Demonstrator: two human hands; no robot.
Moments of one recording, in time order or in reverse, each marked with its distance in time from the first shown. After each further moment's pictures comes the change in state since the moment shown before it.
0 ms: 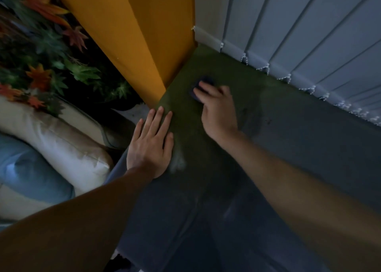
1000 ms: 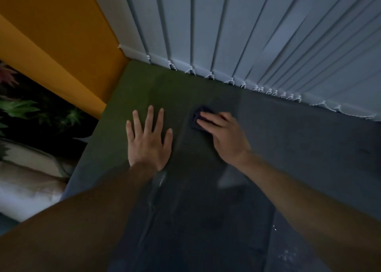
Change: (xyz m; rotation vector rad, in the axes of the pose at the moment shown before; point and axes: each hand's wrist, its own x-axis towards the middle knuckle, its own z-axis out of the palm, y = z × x) left_hand 0.040 0.127 0.013 0.054 -0.059 0.041; right_hand -0.126 0.126 -0.082 -0.092 0.057 -0.028
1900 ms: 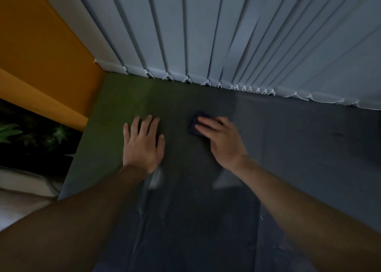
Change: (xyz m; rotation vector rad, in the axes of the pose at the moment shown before) left_hand 0.012 0.018 -0.010 -0.049 0.034 0.217; right_hand -0.031 0.017 -0.015 -0.029 0.050 0.145
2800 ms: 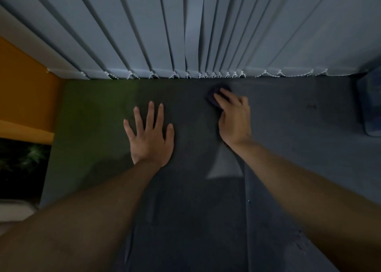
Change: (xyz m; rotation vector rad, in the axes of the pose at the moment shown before) left_hand 0.025 0.081 0.026 0.113 -0.084 0.005; right_hand -0.013 0.058 -0.031 -0.072 0.196 0.460
